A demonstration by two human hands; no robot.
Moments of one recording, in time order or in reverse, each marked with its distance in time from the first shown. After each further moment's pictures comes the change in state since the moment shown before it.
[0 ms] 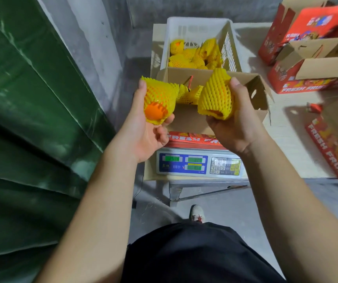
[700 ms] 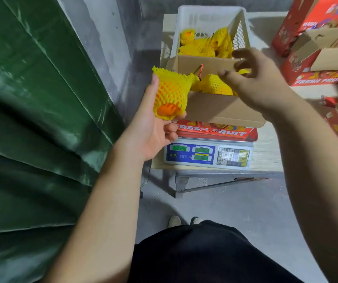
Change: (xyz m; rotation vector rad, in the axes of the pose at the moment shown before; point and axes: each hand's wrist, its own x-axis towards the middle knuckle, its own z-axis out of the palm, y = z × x) left_hand -0.031 -0.016 -0.003 0.110 -0.085 0.062; right_hand 0.004 -0.045 -0.002 -1.350 0.027 -0.408
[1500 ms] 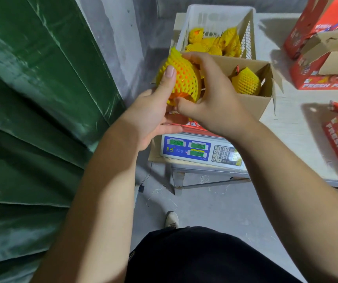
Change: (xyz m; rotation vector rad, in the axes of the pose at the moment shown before) left_hand -0.027 0.000 0.042 0.326 0.088 0.149; right_hand -0.062 -0.041 0.018 0.078 -0.159 -0.499
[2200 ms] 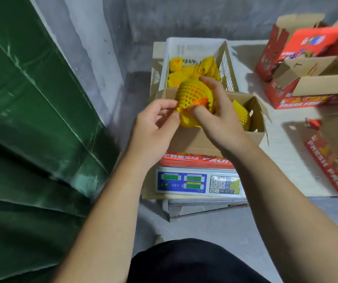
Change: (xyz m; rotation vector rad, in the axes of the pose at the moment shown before) left_hand 0.086 0.002 -0.016 0.246 0.086 0.593; right_hand 0.053 0.043 0.004 0.270 0.242 0.367
